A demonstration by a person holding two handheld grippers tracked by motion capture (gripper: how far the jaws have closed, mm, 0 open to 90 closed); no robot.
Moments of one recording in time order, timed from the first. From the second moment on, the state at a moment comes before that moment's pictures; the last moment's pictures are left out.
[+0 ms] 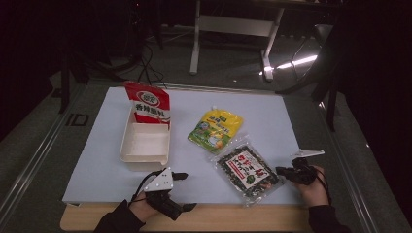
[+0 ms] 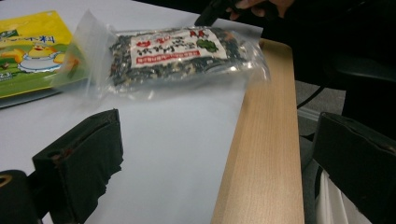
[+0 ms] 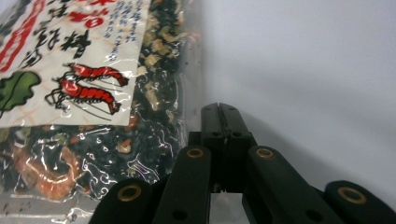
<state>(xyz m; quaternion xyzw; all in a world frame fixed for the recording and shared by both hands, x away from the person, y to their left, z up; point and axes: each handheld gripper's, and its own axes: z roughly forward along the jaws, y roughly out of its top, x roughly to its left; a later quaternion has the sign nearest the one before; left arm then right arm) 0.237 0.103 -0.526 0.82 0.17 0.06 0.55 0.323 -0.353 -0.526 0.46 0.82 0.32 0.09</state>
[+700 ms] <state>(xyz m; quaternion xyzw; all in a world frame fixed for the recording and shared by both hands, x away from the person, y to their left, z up) 0.238 0.101 -0.527 0.82 0.17 0.06 0.55 0.326 -0.320 -0.498 0.39 0.85 0.34 0.10</state>
